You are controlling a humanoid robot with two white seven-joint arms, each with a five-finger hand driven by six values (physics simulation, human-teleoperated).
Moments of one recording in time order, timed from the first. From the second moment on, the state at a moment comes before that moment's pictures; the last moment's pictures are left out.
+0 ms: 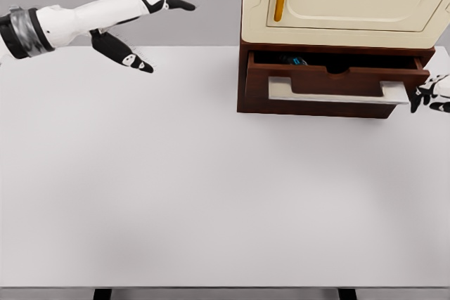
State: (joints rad) left arm -0.96 0.71 -0.80 -1.26 0.21 -0.61 -0.55; right arm -0.61 -1.12 0.56 -1.29 0.13 -0.62 0.63
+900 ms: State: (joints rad) left arm -0.94 0.81 -0.90 -1.29 0.18 -0.61 -0.56; right arm -0.64 -1.10 0.56 -1.24 0.09 -0.63 0.62
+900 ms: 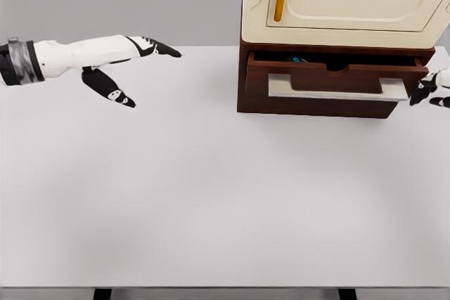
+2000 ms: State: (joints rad) left arm -0.94 0.83 -0.90 -1.28 0.18 -0.61 -0.56; right arm -0.69 -1.06 0.57 -1.20 0.12 -0.62 0.63
